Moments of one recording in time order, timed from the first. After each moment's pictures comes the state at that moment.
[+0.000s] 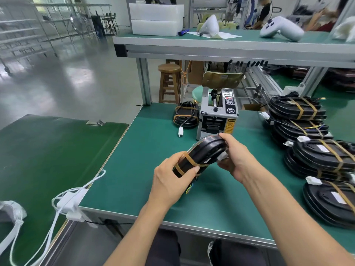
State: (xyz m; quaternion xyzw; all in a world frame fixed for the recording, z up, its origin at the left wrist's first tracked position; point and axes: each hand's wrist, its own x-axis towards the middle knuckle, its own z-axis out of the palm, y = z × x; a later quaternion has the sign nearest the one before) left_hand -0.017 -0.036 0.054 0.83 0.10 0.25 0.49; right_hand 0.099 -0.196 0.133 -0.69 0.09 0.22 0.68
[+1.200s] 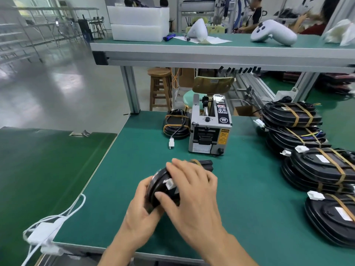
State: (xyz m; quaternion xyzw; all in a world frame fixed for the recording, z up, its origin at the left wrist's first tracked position) left_hand -0.034 0.009 0.017 0.77 0.08 0.19 0.61; right_hand 0.018 -0.151 0.099 -0.88 -0.31 -0.18 0.30
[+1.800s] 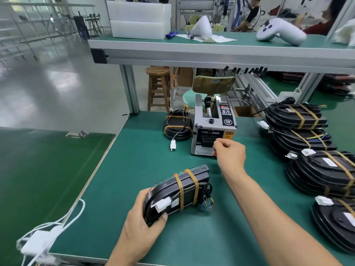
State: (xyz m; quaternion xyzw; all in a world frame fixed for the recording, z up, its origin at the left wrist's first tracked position) left_hand -0.041 0.018 0.009 0.81 0.08 0.17 0.55; right_hand 0.186 -0.161 0.084 -0.79 0.11 -0.02 0.61
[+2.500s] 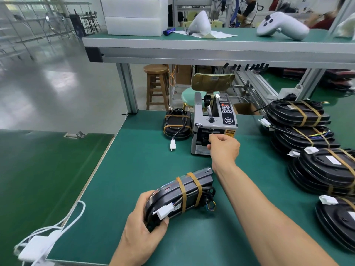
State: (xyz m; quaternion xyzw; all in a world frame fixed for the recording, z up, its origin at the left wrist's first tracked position) left_hand -0.040 0.015 0.014 0.82 0.08 0.17 0.55; right_hand 0.205 -0.128 0.084 -0.70 0.19 -0.06 0.69
